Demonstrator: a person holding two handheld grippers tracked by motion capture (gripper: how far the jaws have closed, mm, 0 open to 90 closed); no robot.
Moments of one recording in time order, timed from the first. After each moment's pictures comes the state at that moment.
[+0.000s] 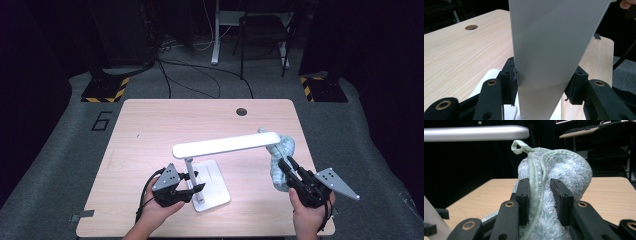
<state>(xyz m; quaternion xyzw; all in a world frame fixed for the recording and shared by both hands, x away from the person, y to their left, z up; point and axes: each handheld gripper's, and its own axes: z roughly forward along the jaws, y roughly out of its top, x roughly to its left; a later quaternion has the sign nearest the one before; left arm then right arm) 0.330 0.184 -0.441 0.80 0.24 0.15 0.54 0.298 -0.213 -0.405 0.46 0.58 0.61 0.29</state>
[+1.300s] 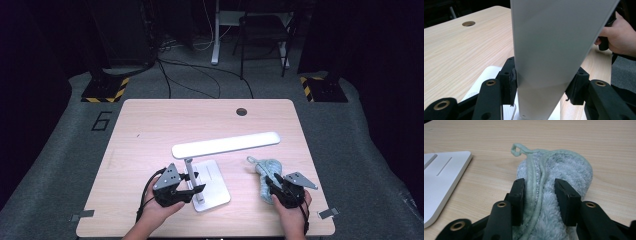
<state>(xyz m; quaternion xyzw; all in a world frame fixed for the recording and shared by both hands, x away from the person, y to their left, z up) 0.332 0.185 -0.443 0.80 0.24 0.13 0.53 0.339 -0.200 -0.507 0.53 0.69 0.44 0.25</state>
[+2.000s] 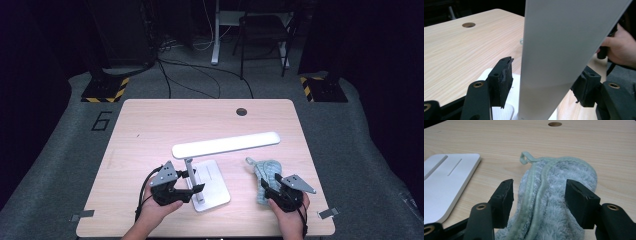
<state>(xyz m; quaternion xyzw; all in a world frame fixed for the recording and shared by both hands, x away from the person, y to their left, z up) 0.334 0.189 -0.439 0.79 0.25 0.12 0.55 0.328 -0.192 -0.501 0.50 0.69 0.45 0.27</state>
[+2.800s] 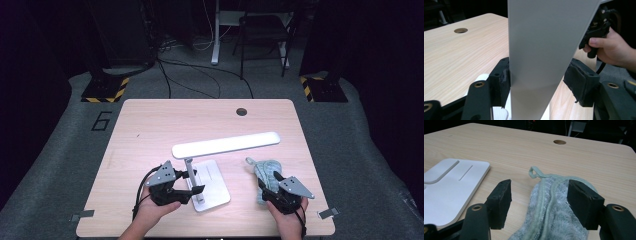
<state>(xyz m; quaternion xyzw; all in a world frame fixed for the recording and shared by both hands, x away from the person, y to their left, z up) 0.330 0.191 -0.429 0.79 0.23 0.11 0.56 0.318 -0.180 -0.490 0.45 0.69 0.47 0.31</state>
